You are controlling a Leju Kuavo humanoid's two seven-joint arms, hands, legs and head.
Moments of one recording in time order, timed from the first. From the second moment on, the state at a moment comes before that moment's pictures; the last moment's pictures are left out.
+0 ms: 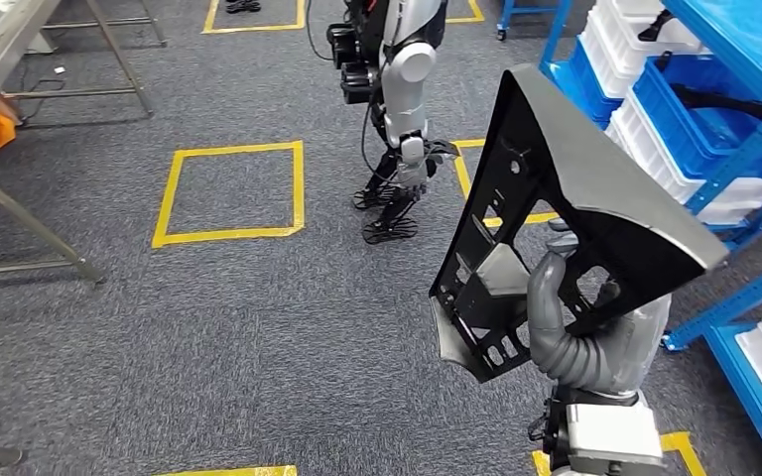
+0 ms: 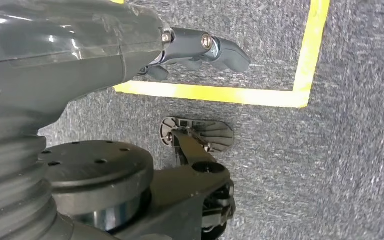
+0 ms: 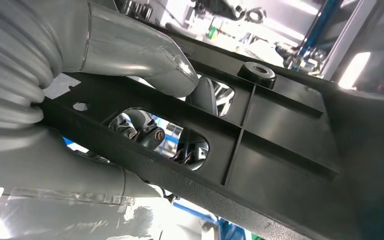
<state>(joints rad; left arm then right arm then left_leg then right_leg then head) -0.14 -0.06 -1.15 -0.33 1.15 0.44 -0.49 0.06 -0.21 0.28 -2.32 0.81 -0.69 -0.11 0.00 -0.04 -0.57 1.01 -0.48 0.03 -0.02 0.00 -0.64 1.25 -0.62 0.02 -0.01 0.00</state>
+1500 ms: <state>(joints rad) -0.14 -0.06 -1.15 -0.33 1.15 0.45 -0.49 0.06 -0.21 0.28 -2.32 0.81 -0.69 -0.12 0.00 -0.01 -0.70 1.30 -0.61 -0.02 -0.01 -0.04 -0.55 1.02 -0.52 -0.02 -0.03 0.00</state>
